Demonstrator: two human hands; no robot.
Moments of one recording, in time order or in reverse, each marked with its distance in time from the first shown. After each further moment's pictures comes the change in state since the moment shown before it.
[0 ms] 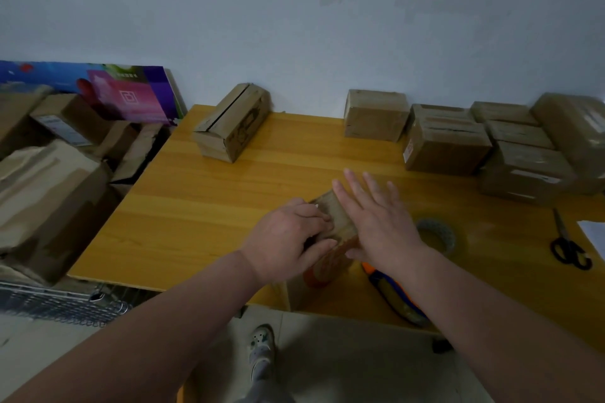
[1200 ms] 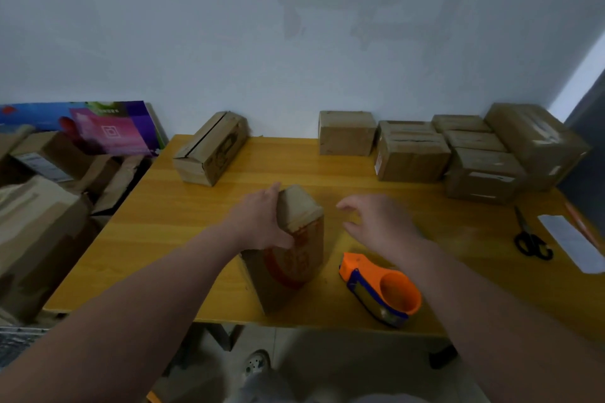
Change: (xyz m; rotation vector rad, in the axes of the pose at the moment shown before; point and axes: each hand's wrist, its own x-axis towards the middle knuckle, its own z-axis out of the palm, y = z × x) left_hand 0.045 -0.005 -0.015 0.085 -0.360 -0.602; right_hand -0.027 0.036 -0.016 0.435 0.153 0.177
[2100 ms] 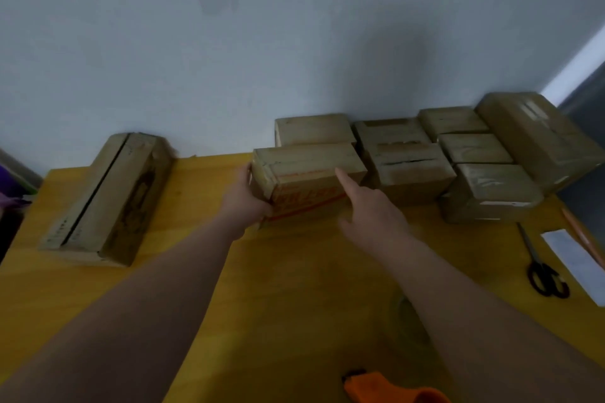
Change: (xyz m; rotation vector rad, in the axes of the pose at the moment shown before) left_hand 0.292 -0.028 0.005 -0.882 -0.077 -0.186; right_hand 0.208 0.072 0.006 0.051 -0.034 0.370
